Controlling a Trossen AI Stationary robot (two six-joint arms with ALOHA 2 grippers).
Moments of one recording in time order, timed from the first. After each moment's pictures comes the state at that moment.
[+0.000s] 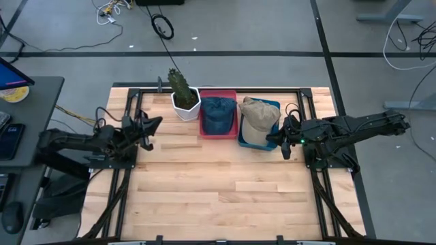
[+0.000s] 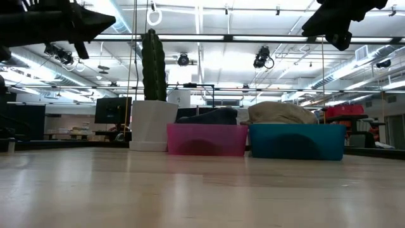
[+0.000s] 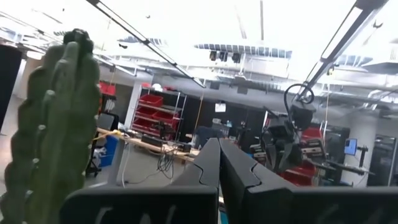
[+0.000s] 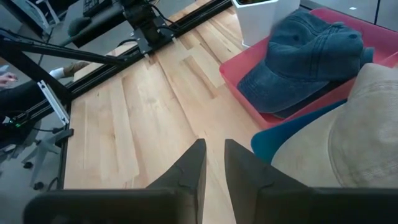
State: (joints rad) left arm -0.03 0.33 0.04 0.77 -0.44 -0.07; right arm 0.19 0.74 0.76 -0.54 0.30 0.59
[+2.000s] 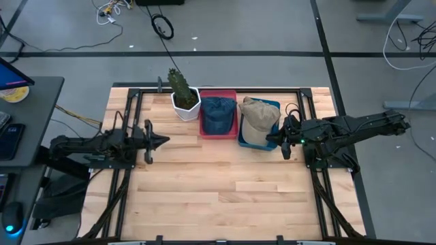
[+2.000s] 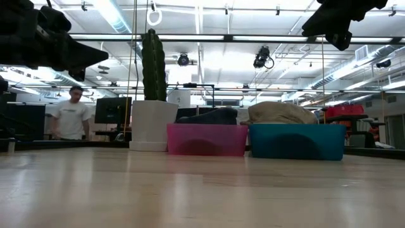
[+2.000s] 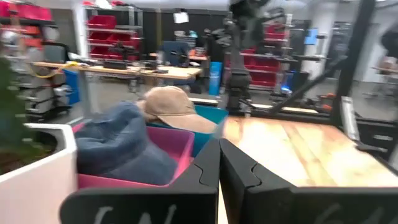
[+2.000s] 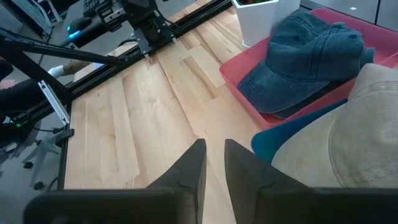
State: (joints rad) left arm -0.03 0.00 0.01 0.05 -0.22 -0.06; right arm 0.19 0.74 0.76 -0.54 0.30 0.59
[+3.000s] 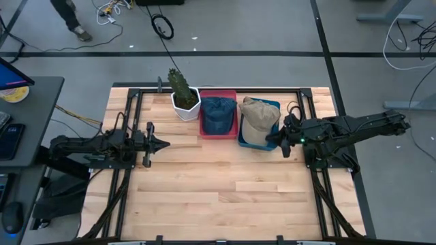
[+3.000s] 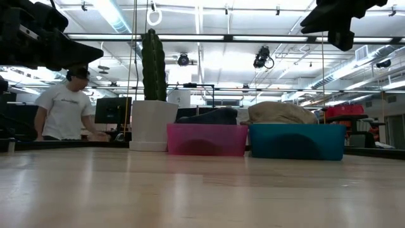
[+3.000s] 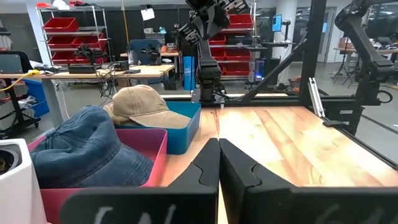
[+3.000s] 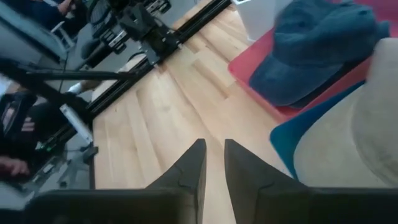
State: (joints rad) left arm -0.03 0.01 0.01 0.04 -0.08 0.01; right arm 0.19 0.74 0.76 -0.51 0.29 0.75
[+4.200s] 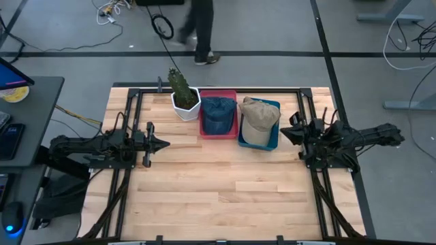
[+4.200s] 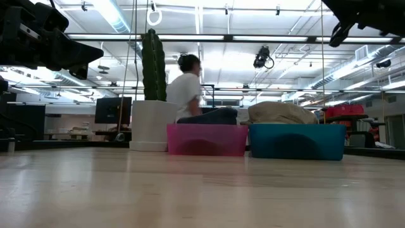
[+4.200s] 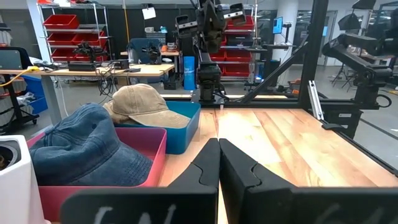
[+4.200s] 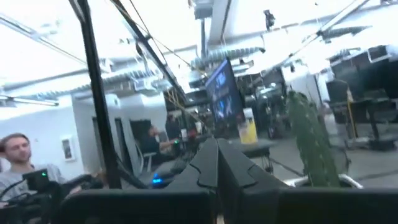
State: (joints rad) left arm -0.03 0.01 0.01 0.05 -0.08 -0.01; right arm 0.13 0.32 0.15 0.57 0.16 0.14
